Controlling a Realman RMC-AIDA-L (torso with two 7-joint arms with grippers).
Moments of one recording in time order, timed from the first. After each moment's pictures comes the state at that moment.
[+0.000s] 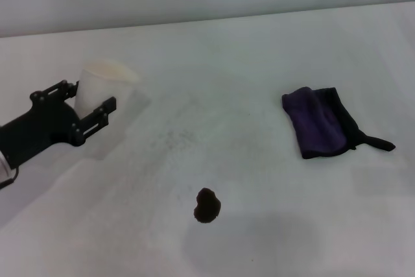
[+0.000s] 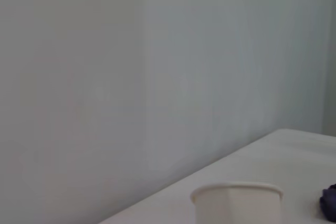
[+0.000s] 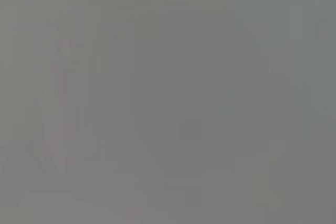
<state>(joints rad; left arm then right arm) -0.39 -2.08 1.07 0.46 -1.79 -1.19 2.28 0.25 2.00 -0.27 -0.20 2.13 1.41 -2.80</state>
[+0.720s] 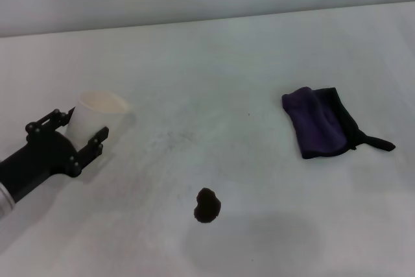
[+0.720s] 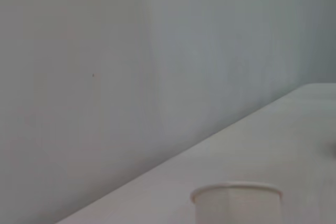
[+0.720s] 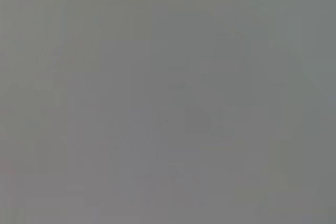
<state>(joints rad) -0.36 -2.09 1.07 0.27 -1.93 -1.17 2.66 0.26 2.00 -0.28 -0.20 2.12 1.38 -2.82</state>
